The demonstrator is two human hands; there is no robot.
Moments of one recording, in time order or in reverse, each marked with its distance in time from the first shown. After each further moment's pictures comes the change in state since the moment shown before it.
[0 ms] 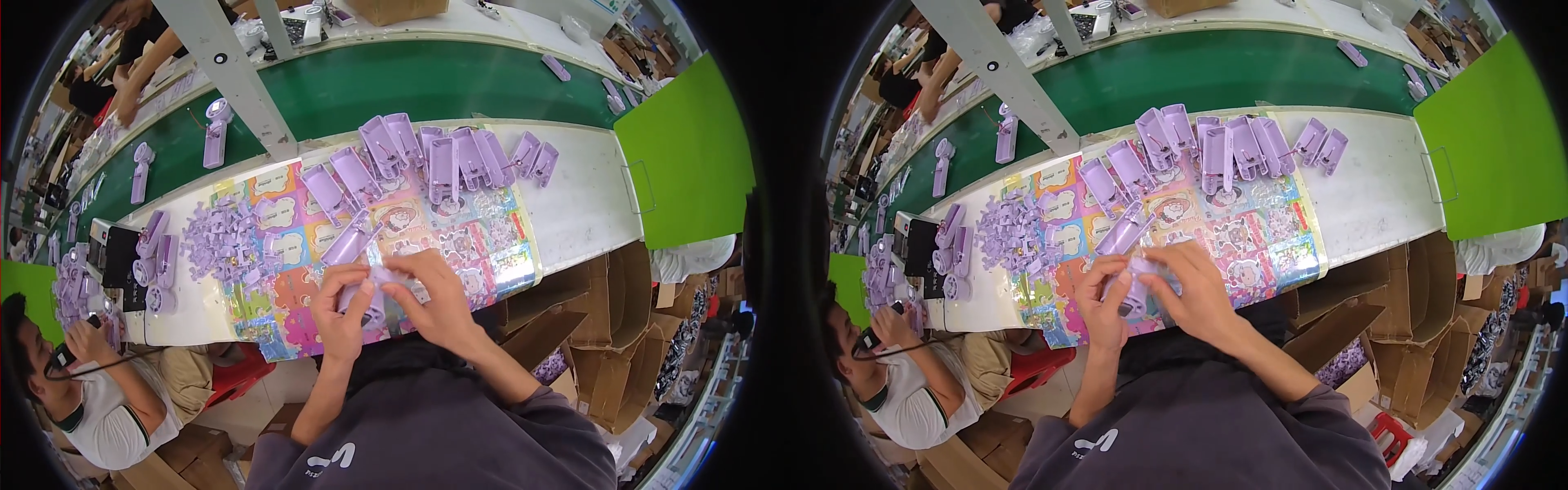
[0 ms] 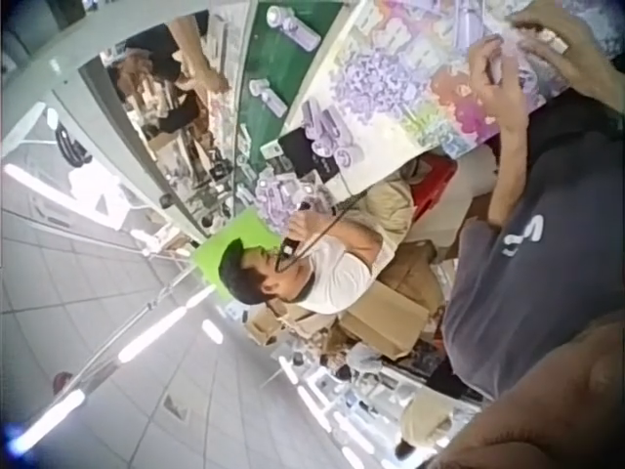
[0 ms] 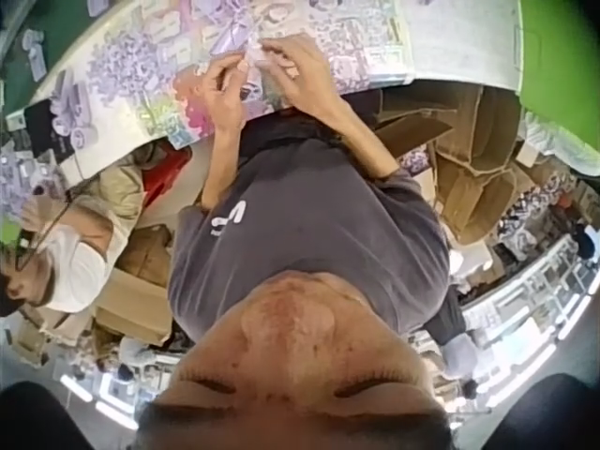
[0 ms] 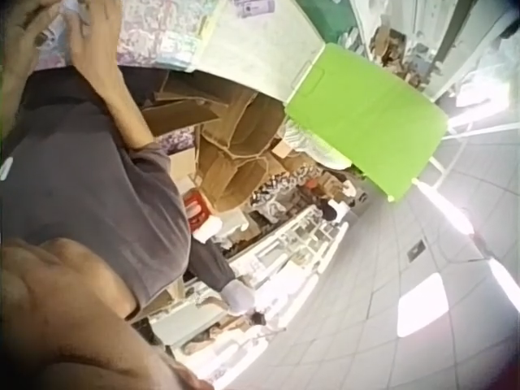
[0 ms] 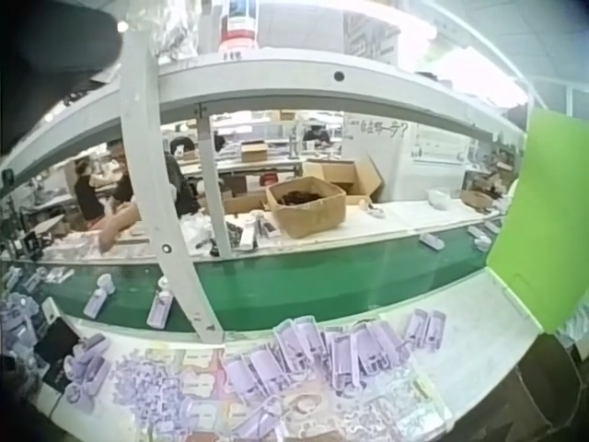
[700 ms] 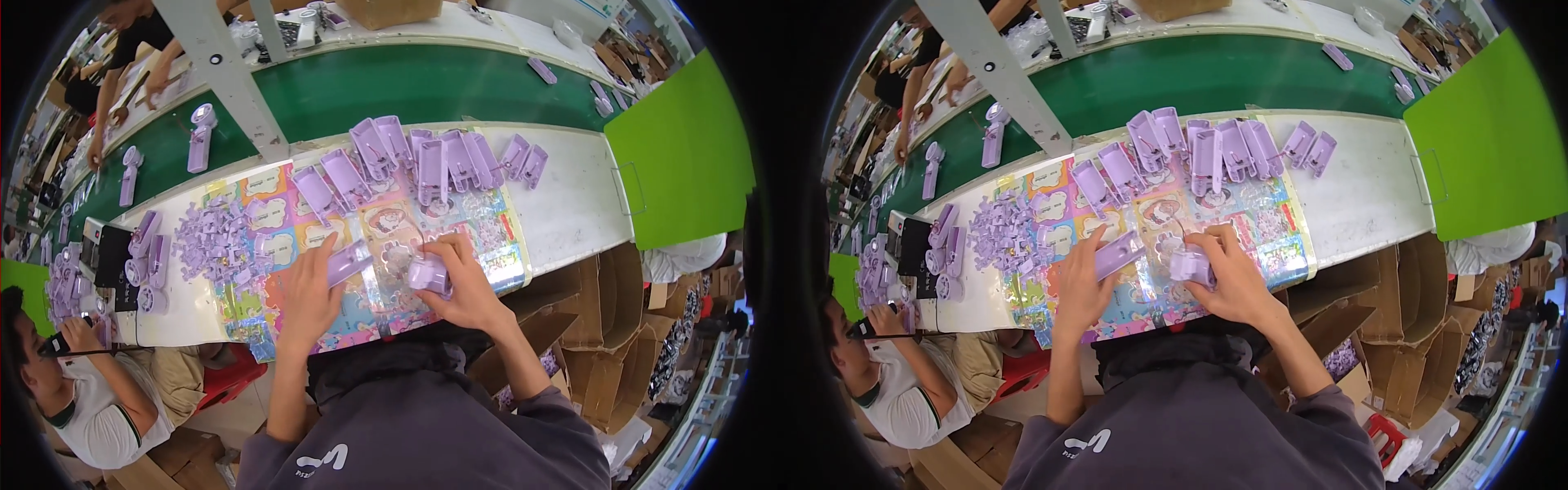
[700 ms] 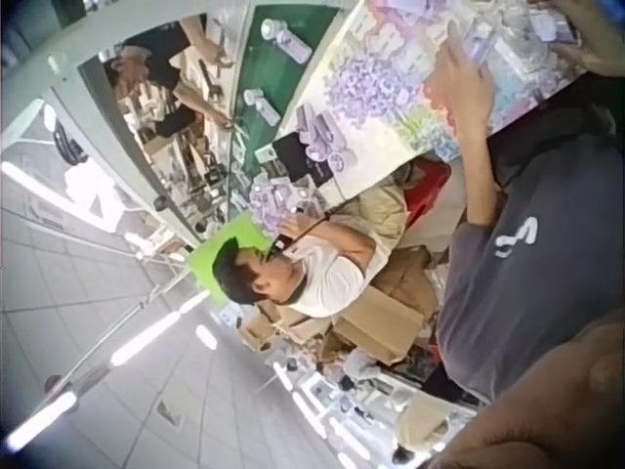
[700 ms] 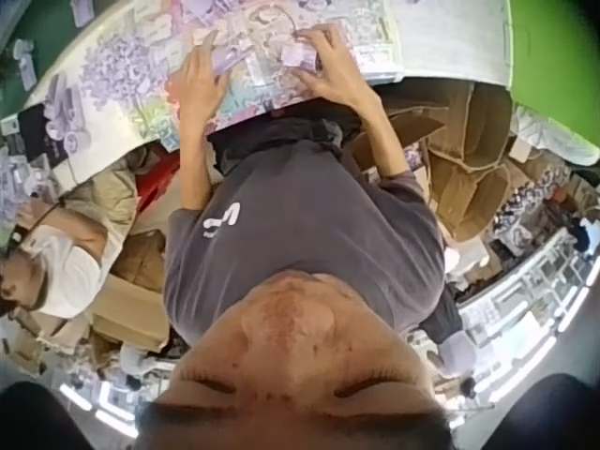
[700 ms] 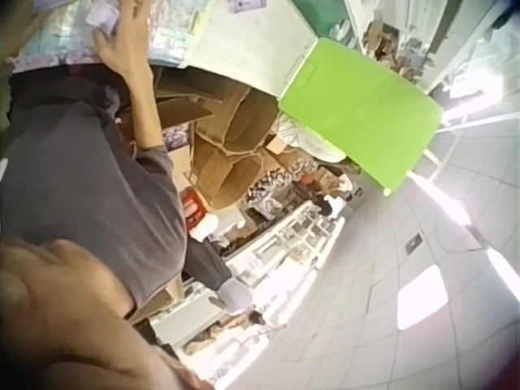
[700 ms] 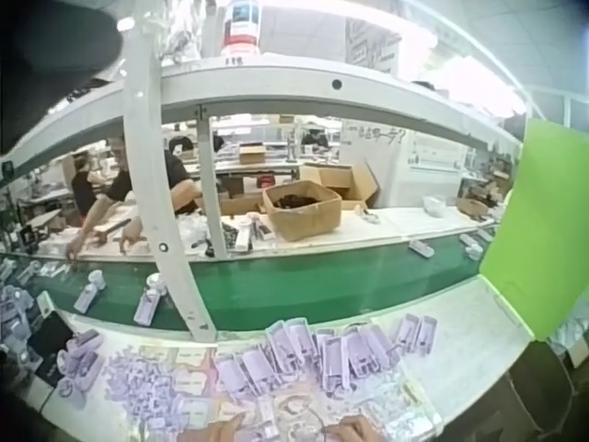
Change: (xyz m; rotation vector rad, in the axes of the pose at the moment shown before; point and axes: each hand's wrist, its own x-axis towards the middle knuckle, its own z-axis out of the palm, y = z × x) left_hand 0.032 -0.002 -0.045 1.066 -0.259 0.211; right_hand -0.010 0.035 -0.058 -0.225 -0.263 0.138
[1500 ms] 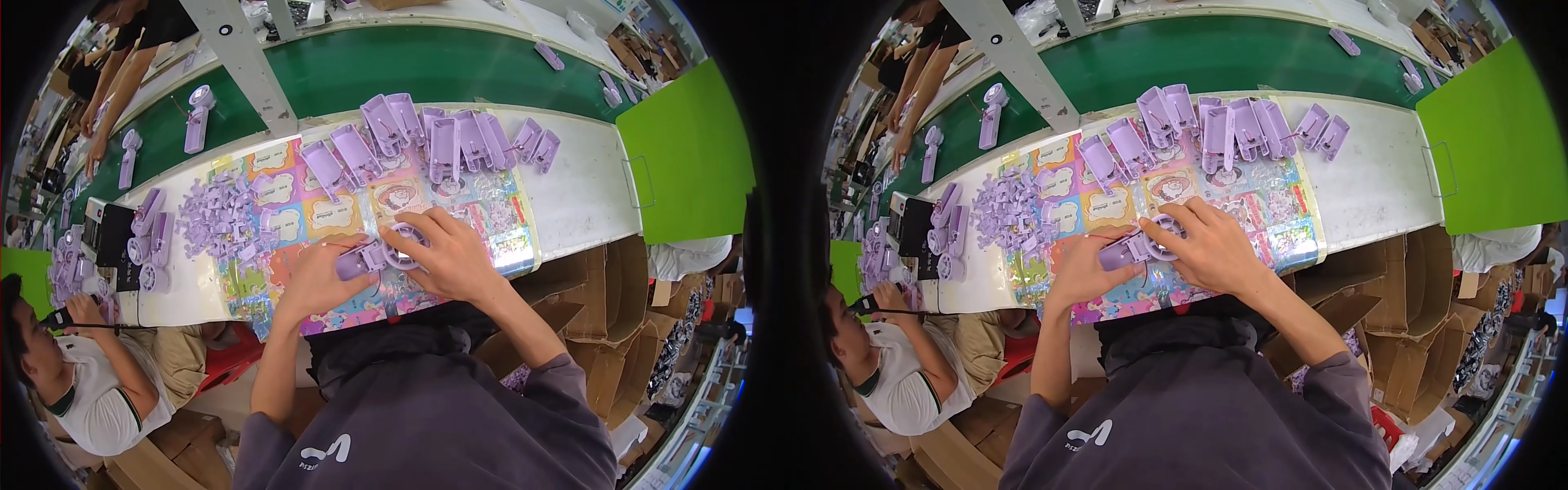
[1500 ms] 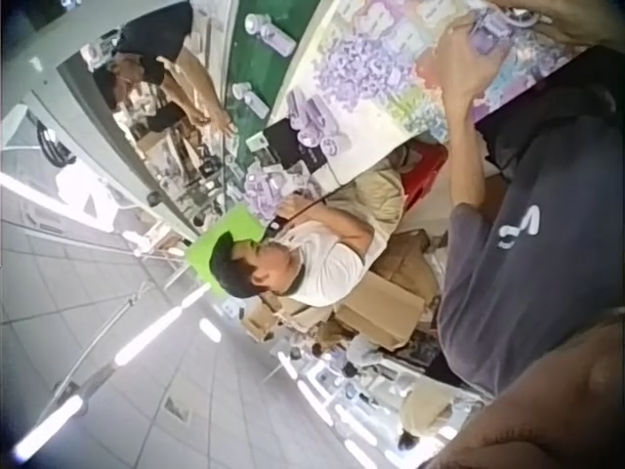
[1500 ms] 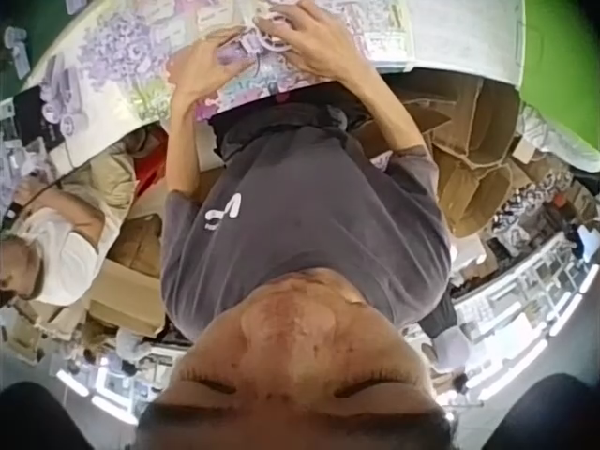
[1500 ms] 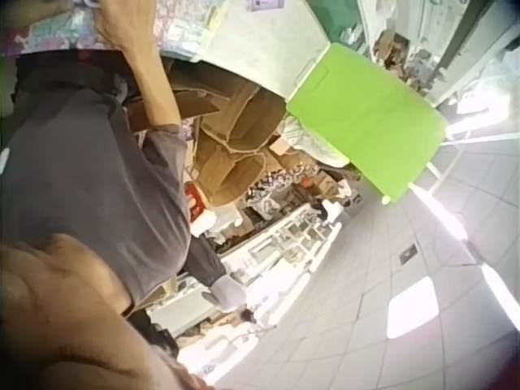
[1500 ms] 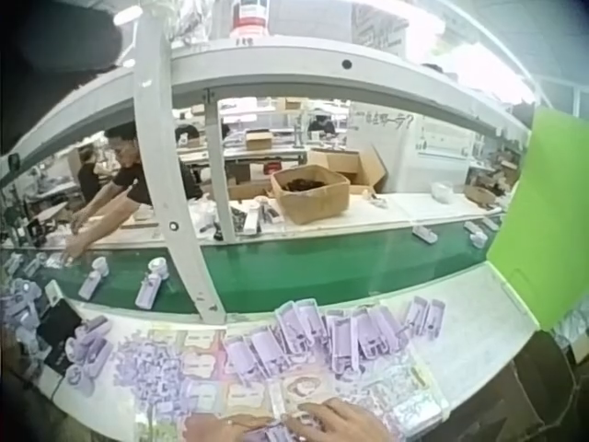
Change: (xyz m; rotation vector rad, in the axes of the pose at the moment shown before) left_hand 0.011 0.016 -0.022 -0.297 -0.255 -0.034; right_hand 0.032 -0.020 0.013 -0.425 0.002 -0.462
